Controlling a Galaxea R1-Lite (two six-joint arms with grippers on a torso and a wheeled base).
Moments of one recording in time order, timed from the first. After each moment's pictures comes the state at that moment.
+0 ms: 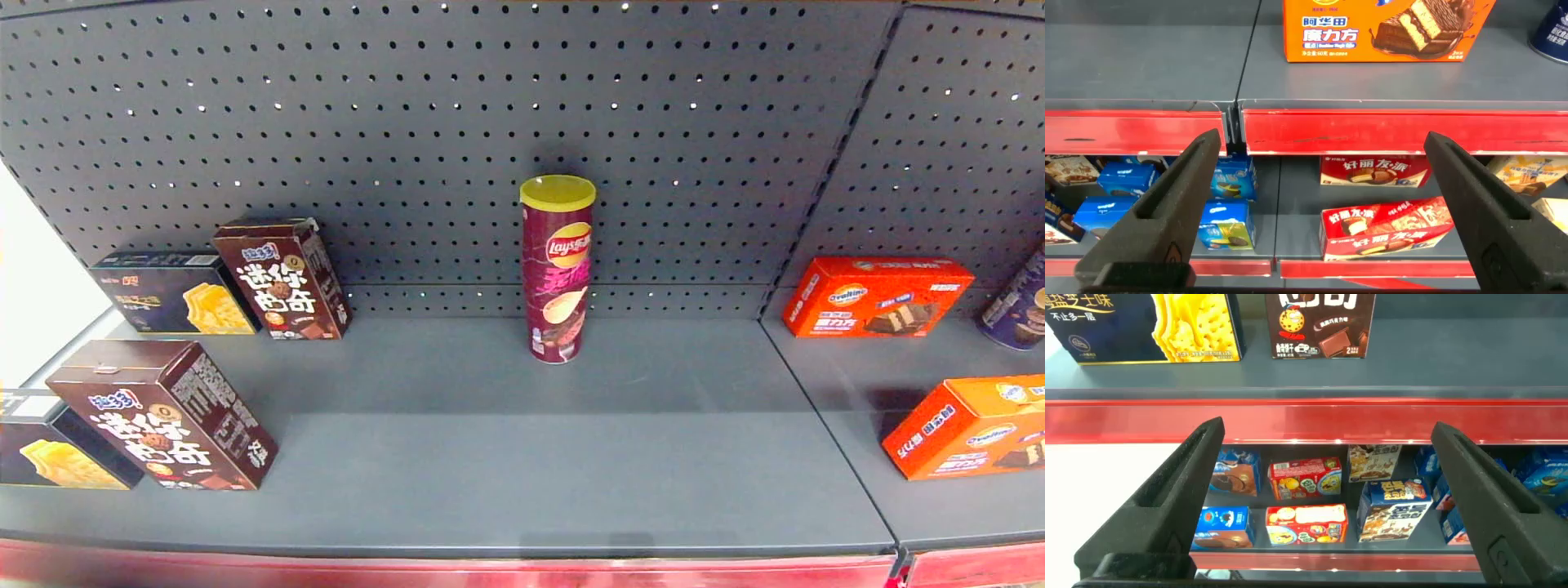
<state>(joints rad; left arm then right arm) 0.00 0.00 0.00 0.00 0.00 -0.01 0.00 0.01 0.00 0.00 -0.01 -0.01</state>
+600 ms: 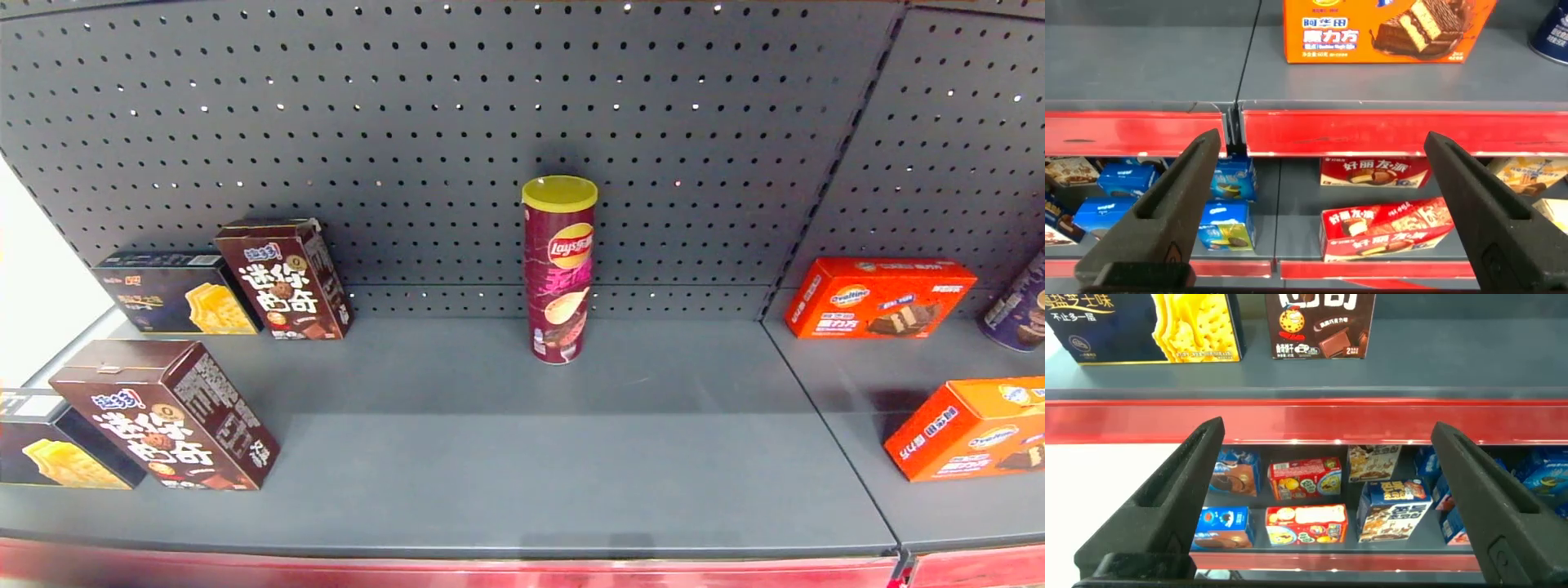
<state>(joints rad) 0.00 0.00 0.00 0.00 0.00 -0.01 0.00 0.01 0.00 0.00 -0.01 -0.01</state>
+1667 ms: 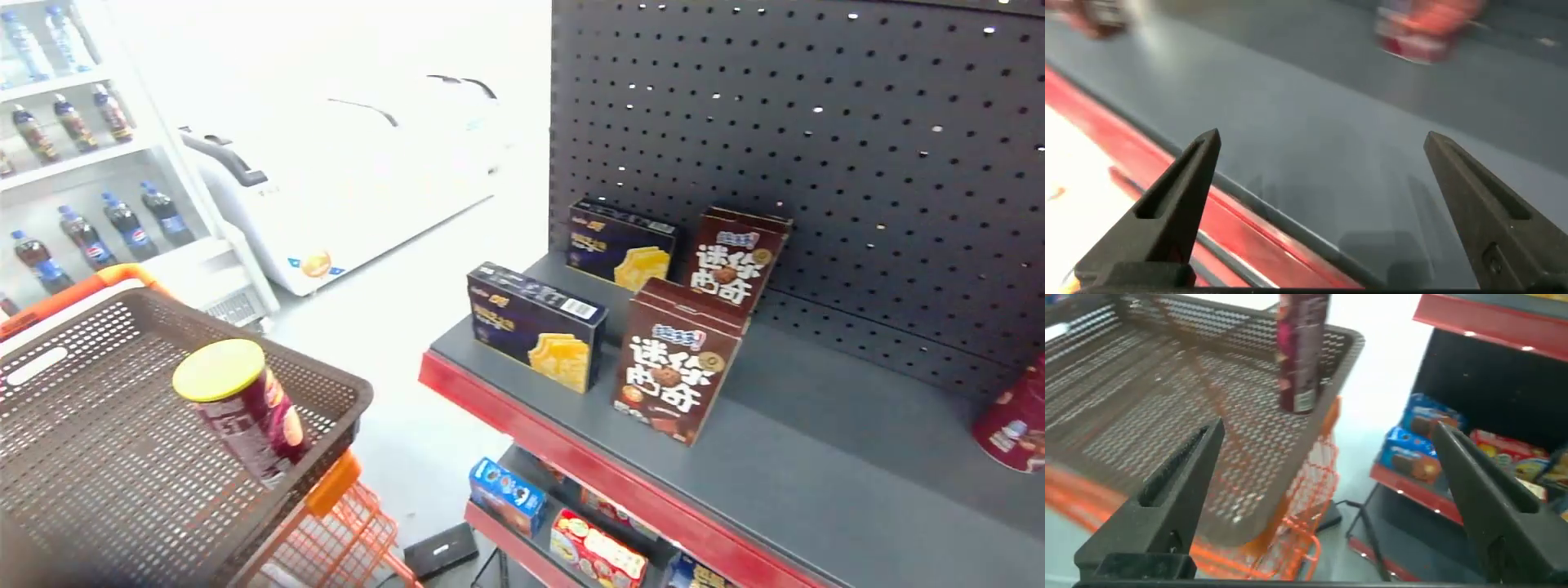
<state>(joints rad) 0.00 0.00 0.00 0.00 0.00 -0.01 0.00 0.01 0.00 0.00 -0.01 -0.01</state>
